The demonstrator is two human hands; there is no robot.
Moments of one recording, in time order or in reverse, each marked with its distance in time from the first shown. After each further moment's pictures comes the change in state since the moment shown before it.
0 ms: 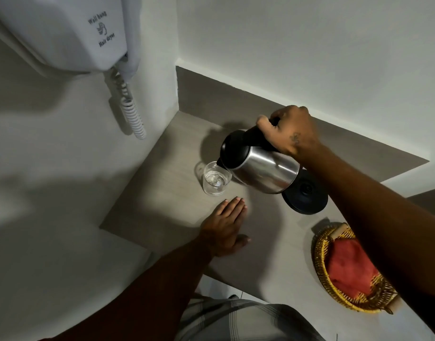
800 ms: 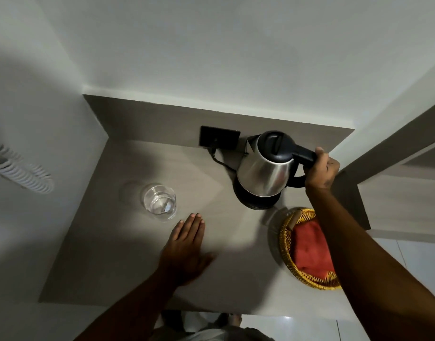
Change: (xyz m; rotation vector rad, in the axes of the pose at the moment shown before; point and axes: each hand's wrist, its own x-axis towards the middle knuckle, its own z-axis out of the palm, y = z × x) left_hand 0.009 -0.003 0.016 0.014 0.008 -0.003; right_hand -0.125 0.219 -0.010 0.686 0.769 0.796
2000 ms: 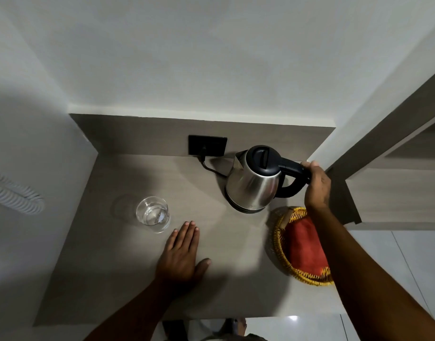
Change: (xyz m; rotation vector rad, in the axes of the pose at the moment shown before) left_hand 0.001 -0.001 -0.004 0.038 0.027 0.026; right_hand -0.028 0.009 -0.043 -0.033 -0.095 0.093
